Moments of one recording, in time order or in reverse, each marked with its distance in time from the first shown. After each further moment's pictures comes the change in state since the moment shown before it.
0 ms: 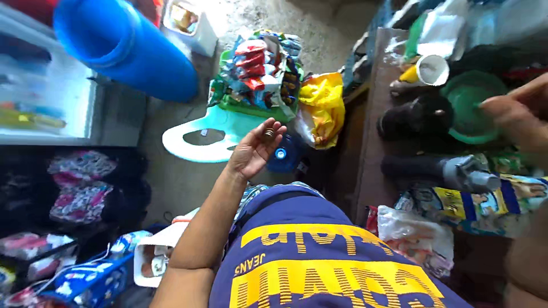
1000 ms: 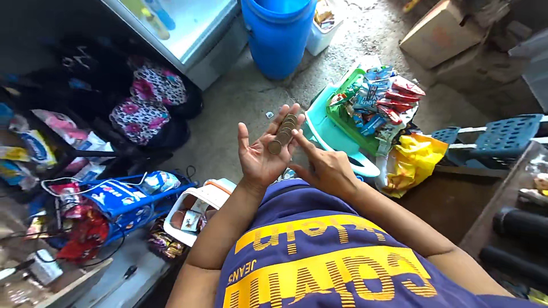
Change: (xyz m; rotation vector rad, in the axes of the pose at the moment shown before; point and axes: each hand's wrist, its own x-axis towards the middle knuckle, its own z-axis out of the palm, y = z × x) left_hand -0.198 0.206 -0.300 -0.543 -0.310 0.587; right_hand 0.055 -0.467 0.457 0.114 -0.372 -0.825
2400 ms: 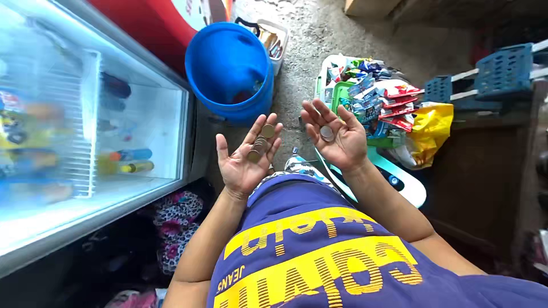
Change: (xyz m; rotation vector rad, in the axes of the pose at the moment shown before) left_hand 0.376 0.232 -0.038 0.126 -0.063 -0.595; right_hand 0.319 0.178 -0.026 2.059 0.950 0.527
